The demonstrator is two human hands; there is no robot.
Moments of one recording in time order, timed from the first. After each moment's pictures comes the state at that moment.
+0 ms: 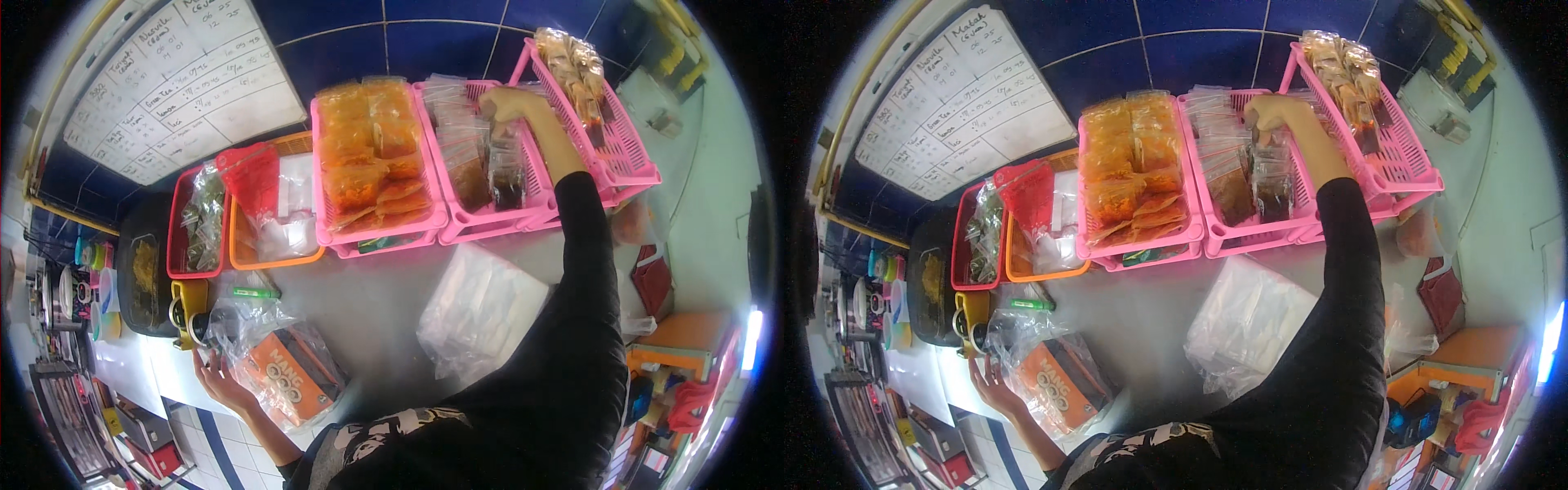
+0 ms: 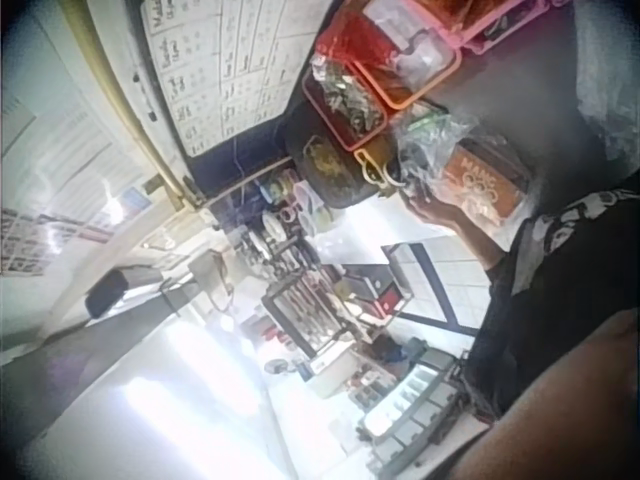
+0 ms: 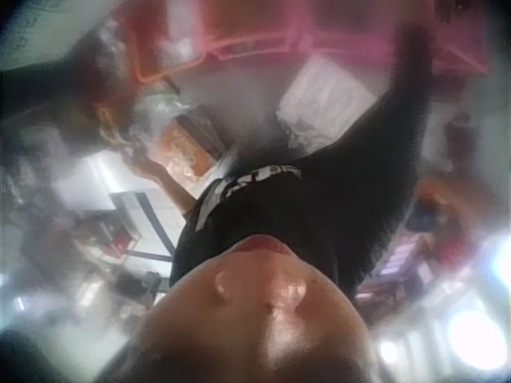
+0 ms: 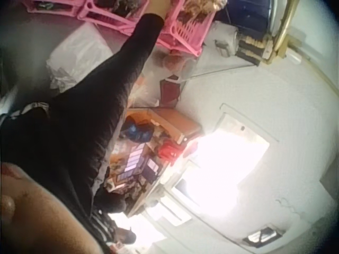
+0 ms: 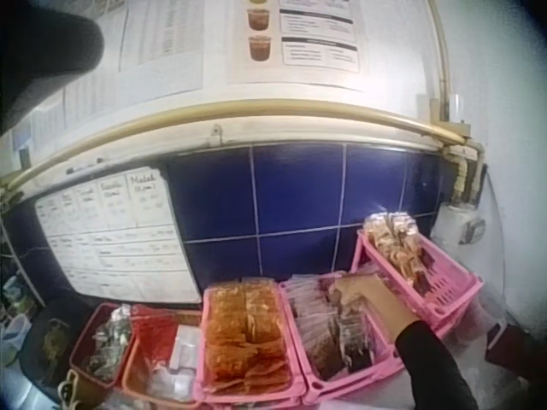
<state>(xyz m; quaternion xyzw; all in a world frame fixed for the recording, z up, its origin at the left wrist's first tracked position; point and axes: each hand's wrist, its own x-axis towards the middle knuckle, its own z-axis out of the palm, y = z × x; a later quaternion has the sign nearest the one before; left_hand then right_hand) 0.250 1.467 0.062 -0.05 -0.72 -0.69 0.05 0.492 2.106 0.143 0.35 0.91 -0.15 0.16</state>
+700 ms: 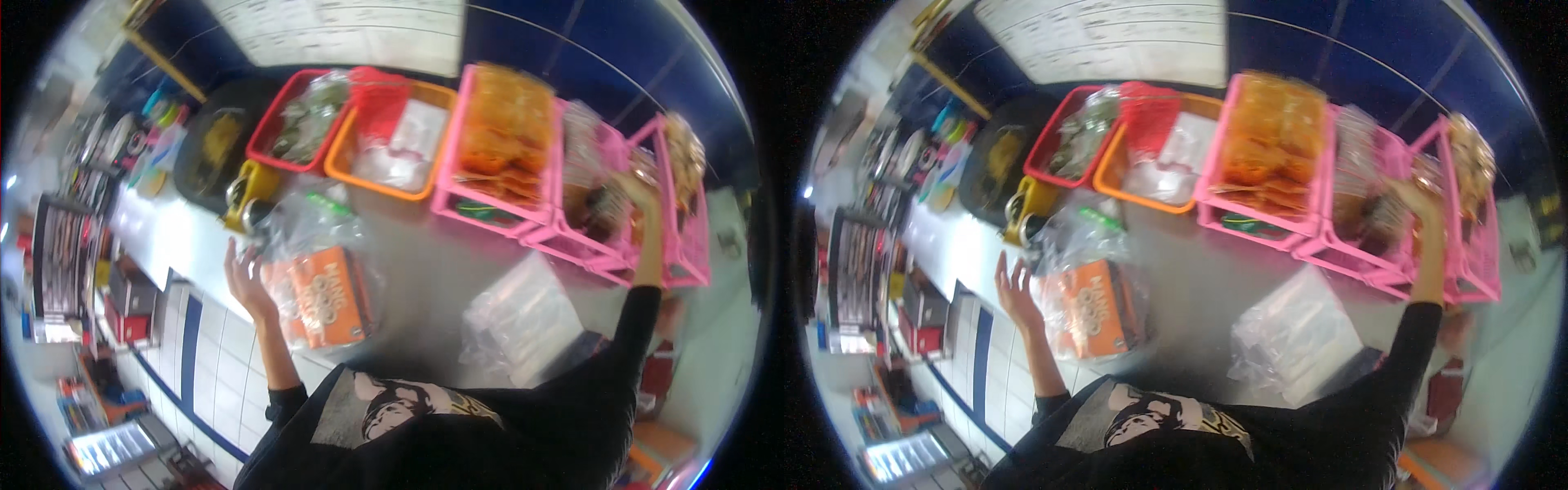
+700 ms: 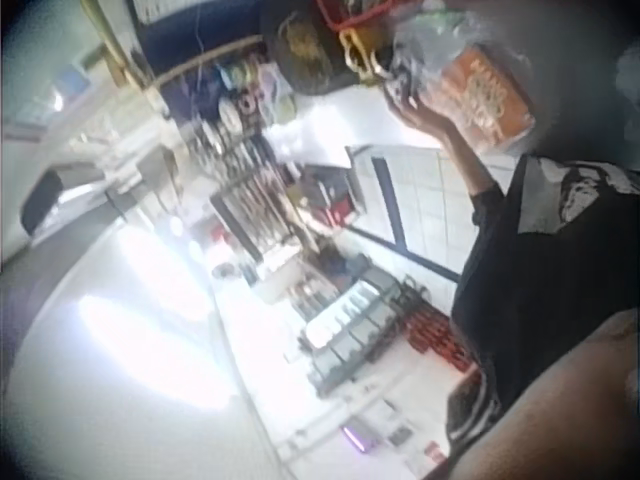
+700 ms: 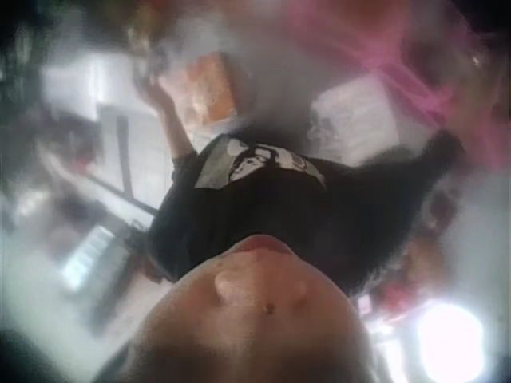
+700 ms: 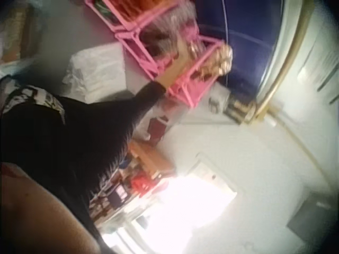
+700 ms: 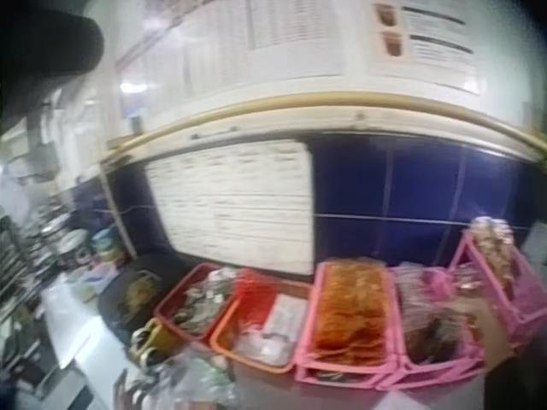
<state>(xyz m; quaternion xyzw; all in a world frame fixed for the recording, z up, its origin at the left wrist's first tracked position) 0.248 1.449 0.073 -0.06 -0.67 -0.73 0.07 0.564 2.114 0.089 0.41 0.84 -0.33 0.11</state>
